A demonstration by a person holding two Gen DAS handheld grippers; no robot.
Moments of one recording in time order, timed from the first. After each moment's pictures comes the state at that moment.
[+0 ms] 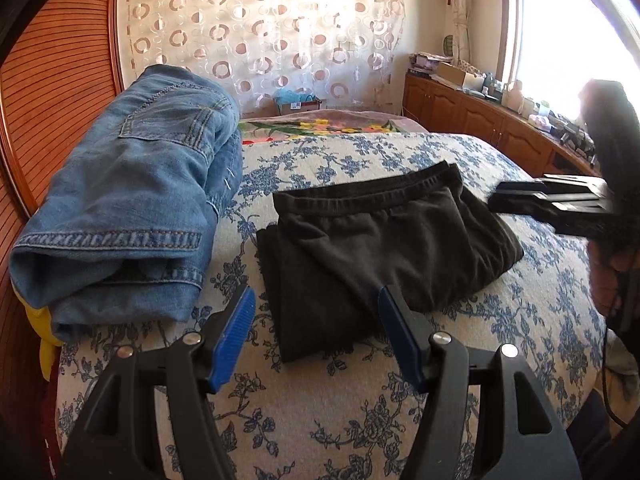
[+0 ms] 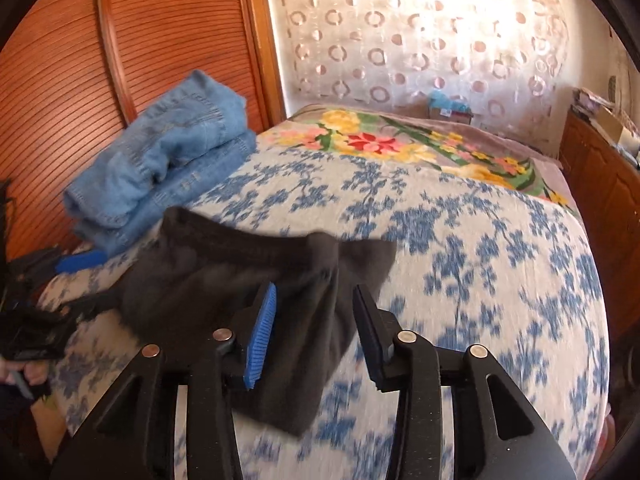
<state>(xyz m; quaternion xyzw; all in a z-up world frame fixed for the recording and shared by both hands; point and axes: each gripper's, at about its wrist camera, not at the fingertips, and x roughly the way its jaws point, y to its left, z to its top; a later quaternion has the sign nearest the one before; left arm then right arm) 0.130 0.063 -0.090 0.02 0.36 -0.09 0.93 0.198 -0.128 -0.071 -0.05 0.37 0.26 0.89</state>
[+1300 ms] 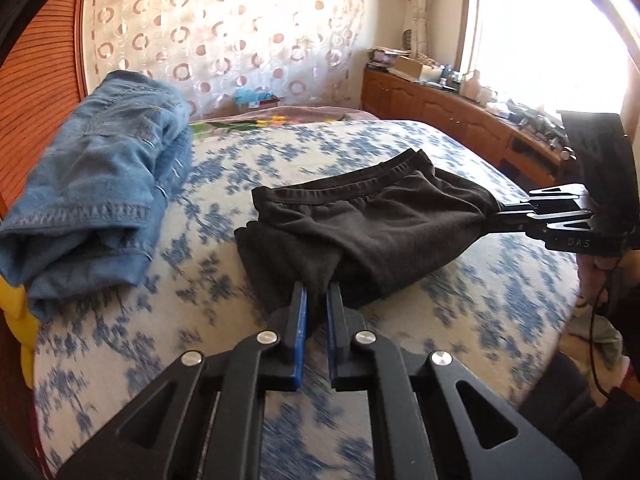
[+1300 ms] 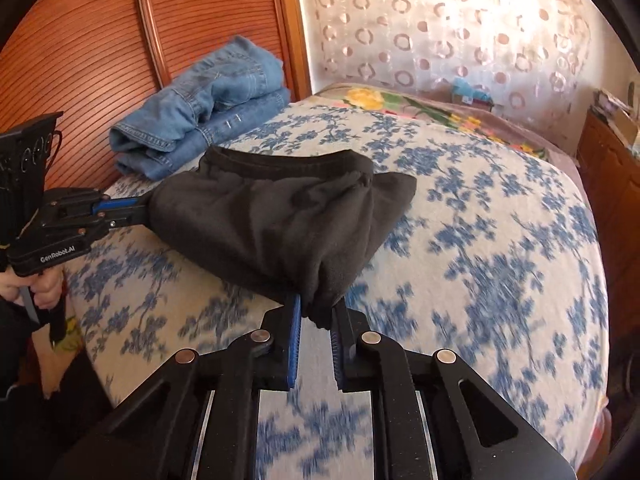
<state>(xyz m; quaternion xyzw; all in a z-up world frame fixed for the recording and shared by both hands) 0.087 0.039 -0.086 0.02 0.36 -0.17 0.92 0.132 -0.165 -0.085 -0.07 0.39 0.29 0.87</state>
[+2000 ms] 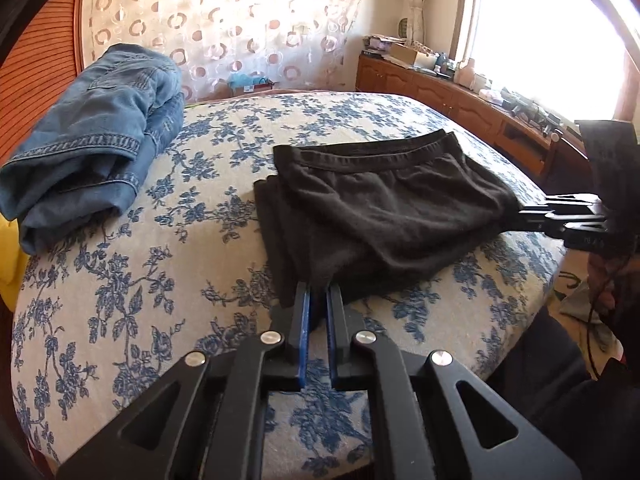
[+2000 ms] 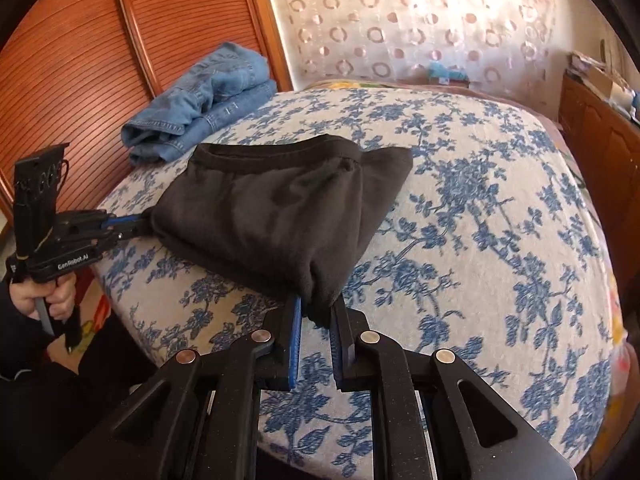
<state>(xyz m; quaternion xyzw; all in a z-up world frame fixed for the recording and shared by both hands) 0.047 0.029 -0.107 0.02 0.38 -0.17 0.91 0.068 -0.193 -0.103 -0.02 0.40 0.27 0.87</state>
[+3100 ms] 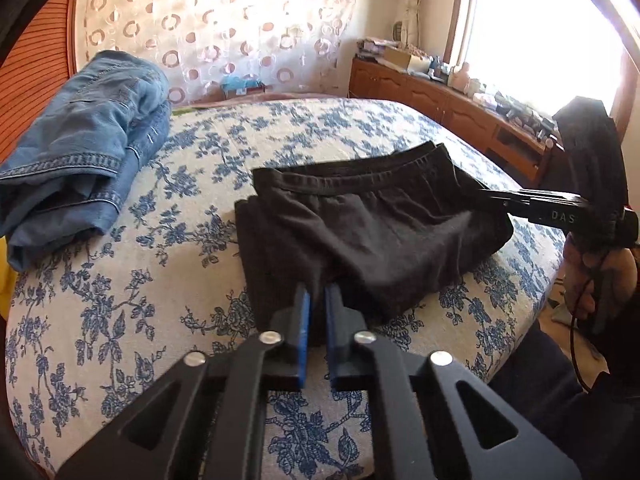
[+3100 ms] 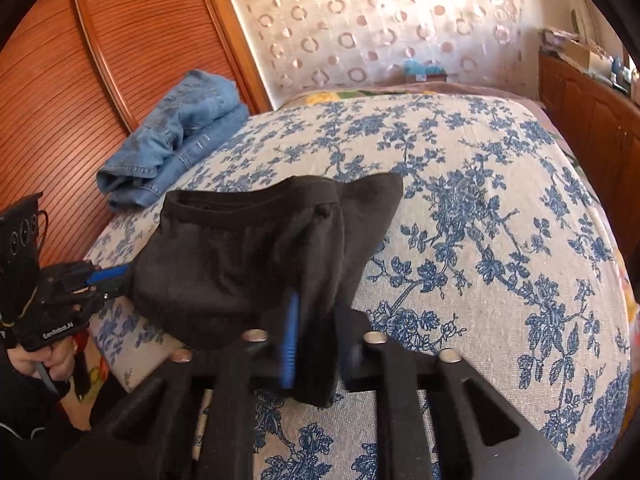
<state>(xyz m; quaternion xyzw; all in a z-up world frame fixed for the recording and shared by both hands) 0.060 0.022 -0.099 0.01 0.37 -0.18 0.91 0.101 -0.194 -0.097 0.05 0.38 0.23 0.89</state>
